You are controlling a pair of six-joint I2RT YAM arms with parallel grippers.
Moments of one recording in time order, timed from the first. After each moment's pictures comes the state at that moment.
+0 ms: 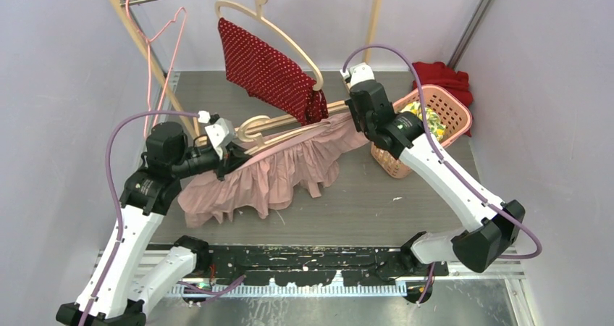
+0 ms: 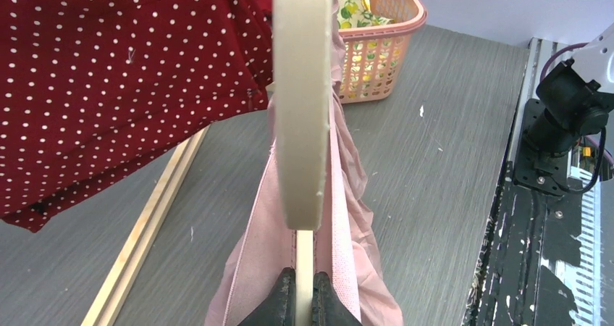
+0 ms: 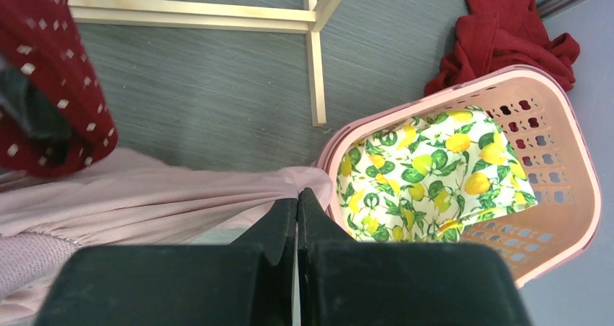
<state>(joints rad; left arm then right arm) -0.29 0.79 1.02 -0.60 0.73 0.32 0.60 1.33 1.40 -0.70 0.50 0.01</state>
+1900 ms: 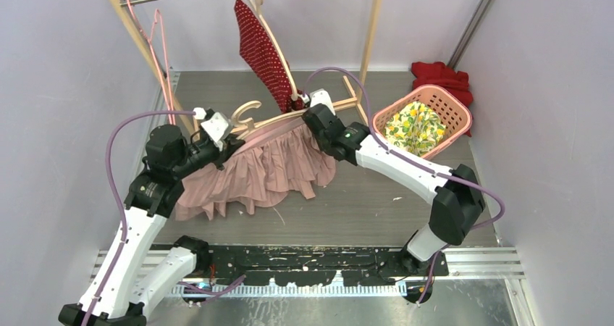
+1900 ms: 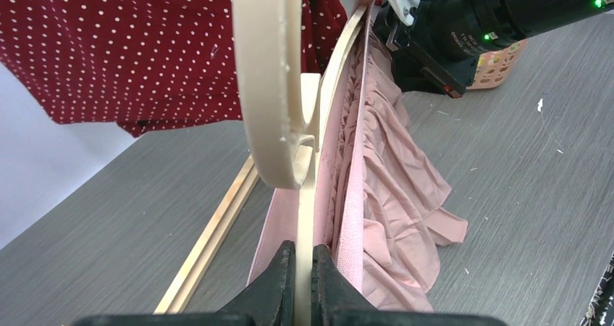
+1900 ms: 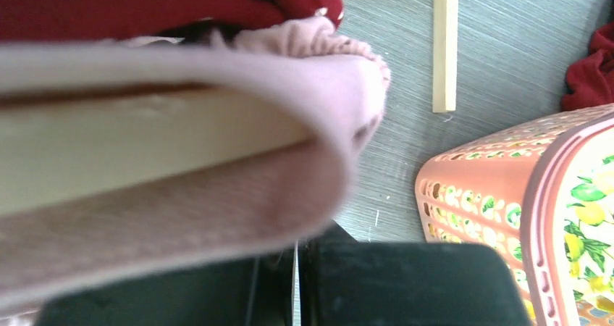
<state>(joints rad) -0.29 0.77 0.95 -0.42 0.49 0.31 0.82 1.58 1.33 -0.55 0.53 0.22</state>
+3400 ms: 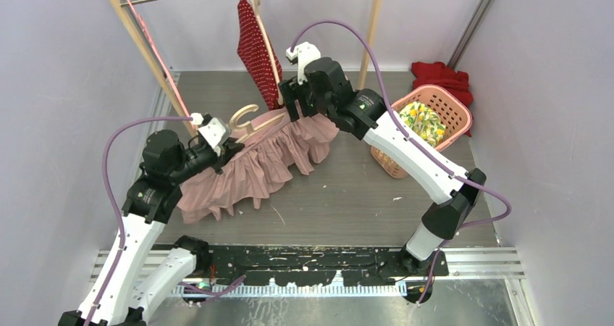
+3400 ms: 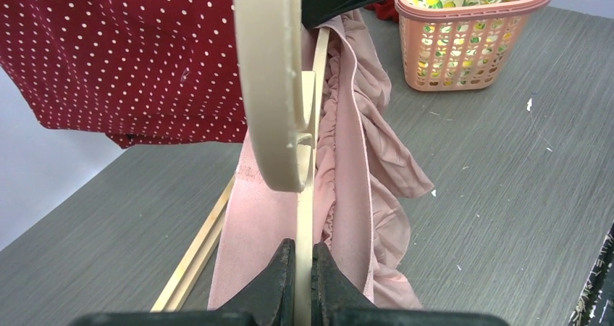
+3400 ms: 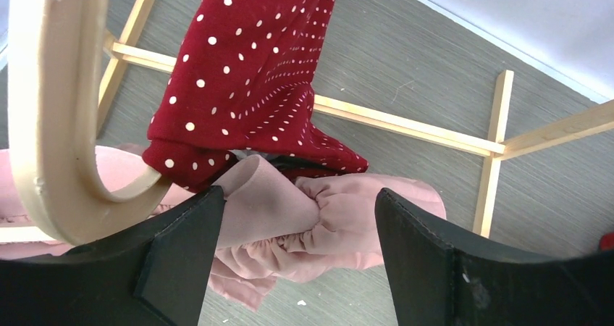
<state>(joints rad) -0.29 0.71 0.92 -0.42 0.51 0.31 0.82 1.63 1.84 -0.68 0.25 0.09</state>
